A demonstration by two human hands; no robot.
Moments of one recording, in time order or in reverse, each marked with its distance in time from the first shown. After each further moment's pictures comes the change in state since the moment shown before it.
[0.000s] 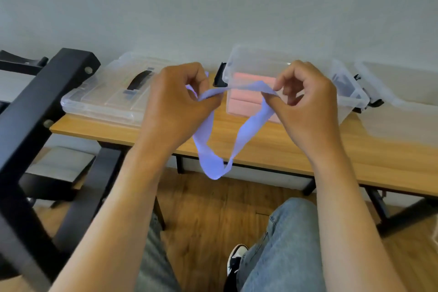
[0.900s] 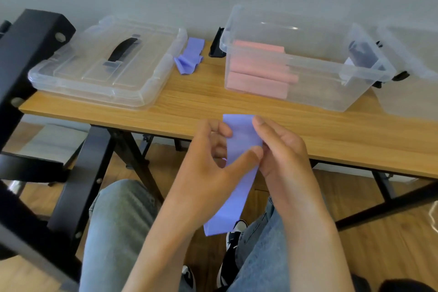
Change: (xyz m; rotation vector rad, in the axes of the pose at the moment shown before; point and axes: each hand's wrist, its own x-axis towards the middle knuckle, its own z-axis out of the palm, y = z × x) left_hand -0.093 -0.012 0.055 -0.419 -0.280 -0.549; right_hand -0.090 0.012 0.044 0.836 -0.149 0.770
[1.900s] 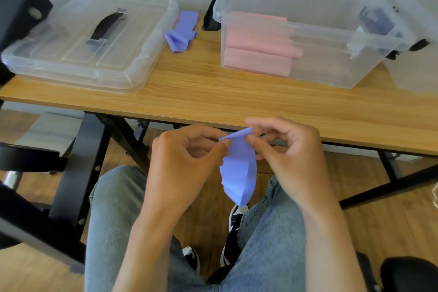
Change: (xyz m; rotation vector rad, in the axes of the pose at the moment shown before) left_hand 0.007 -0.039 -0.015 0.193 0.146 0.096; right_hand 0.002 0.026 -0.039 -0.546 0.030 -0.238
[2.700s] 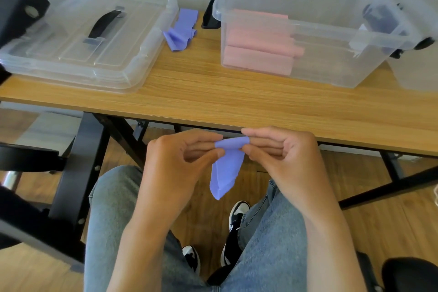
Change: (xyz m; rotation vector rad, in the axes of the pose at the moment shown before) left_hand 0.003 -0.010 -0.007 0.047 -0.037 -0.008; right_hand -0.004 0.003 -0.002 0.009 -0.104 0.105
